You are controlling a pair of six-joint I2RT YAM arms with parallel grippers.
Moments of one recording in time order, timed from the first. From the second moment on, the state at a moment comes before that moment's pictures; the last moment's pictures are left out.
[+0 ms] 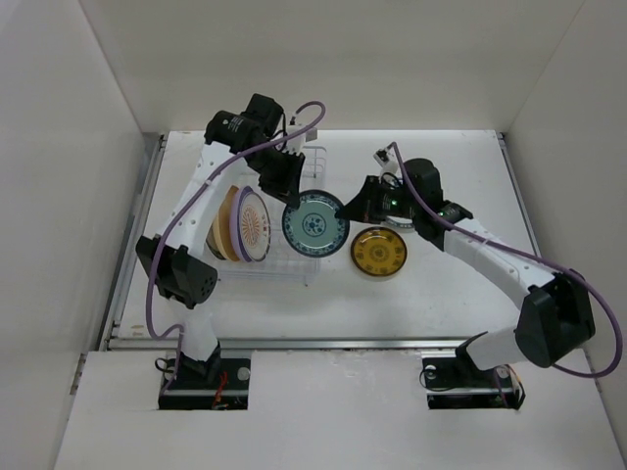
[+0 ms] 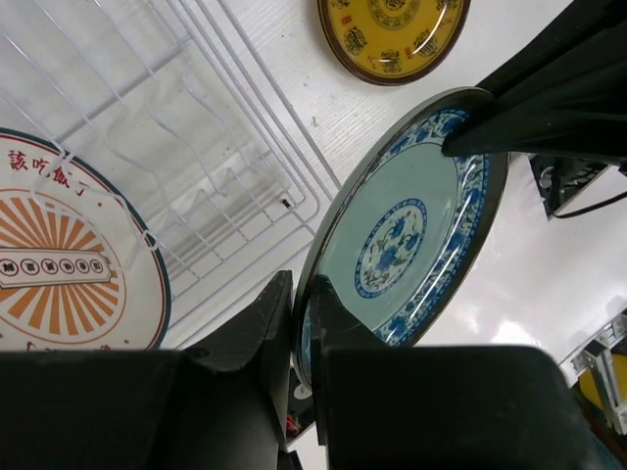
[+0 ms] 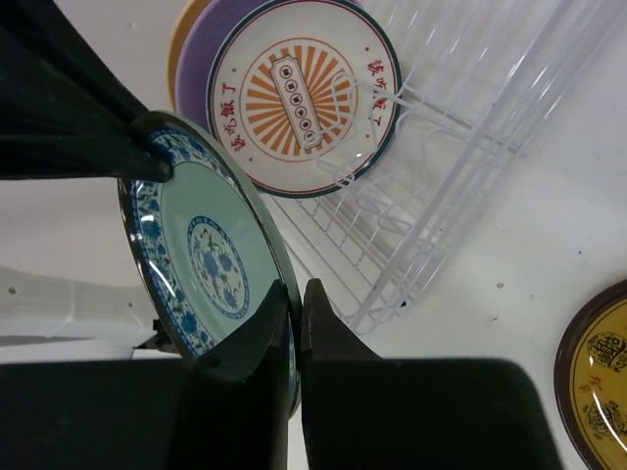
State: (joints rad) left arm -0.44 1.85 2.13 -1.44 0.43 0.02; right arm 0.49 1.41 1.07 -0.05 -0.54 0.68
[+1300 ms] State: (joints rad) left arm -0.55 1.80 1.94 -1.45 -0.40 -0.02; right arm 0.32 1.39 0.80 -0.43 0.00 0.67
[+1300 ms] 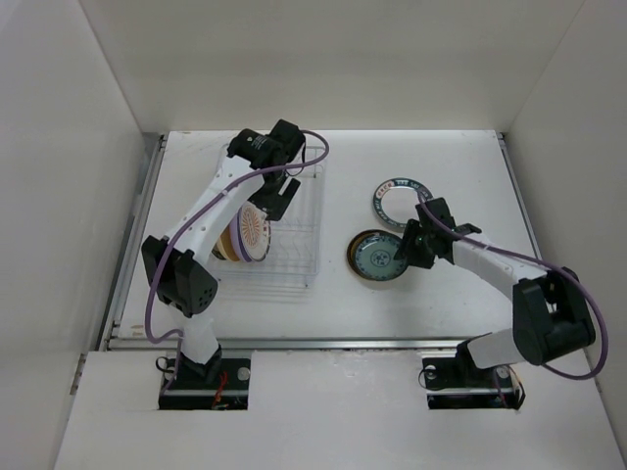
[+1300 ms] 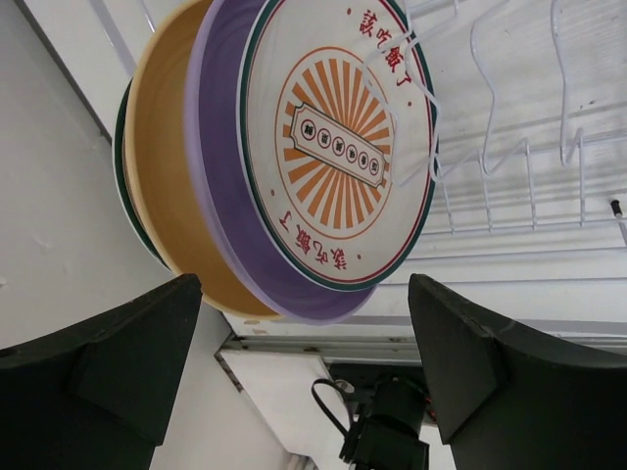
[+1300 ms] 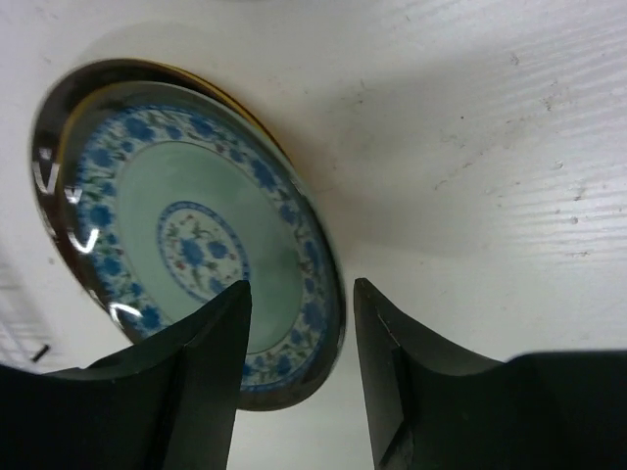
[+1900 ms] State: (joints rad) left arm -0.56 1.83 1.90 -1.45 -0.46 -0.02; right arm 0.32 1.47 0.84 -0.44 -0.01 0.62
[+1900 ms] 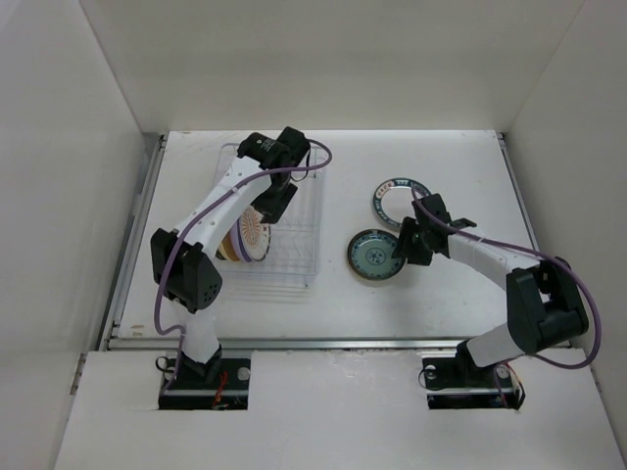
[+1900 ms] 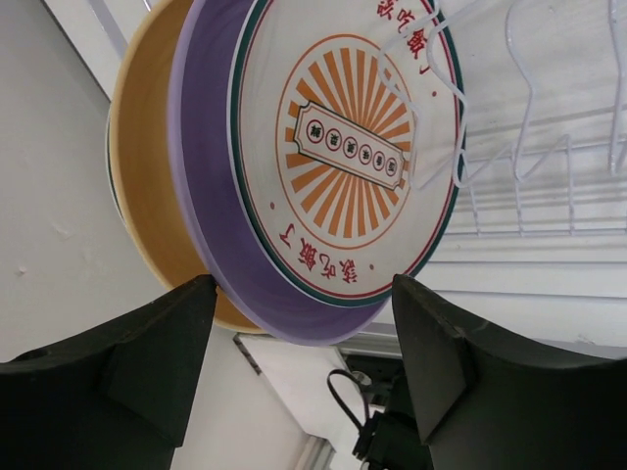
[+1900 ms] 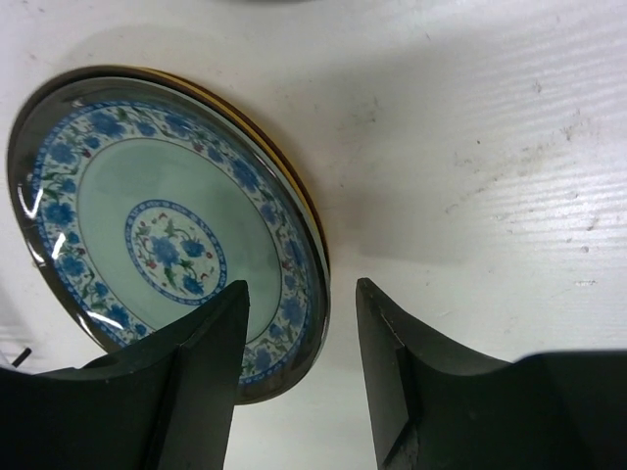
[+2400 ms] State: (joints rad) left arm -0.68 1.84 1.85 -1.34 -0.75 0.00; right arm 0.32 1.47 0.85 -0.44 -0.01 0.61
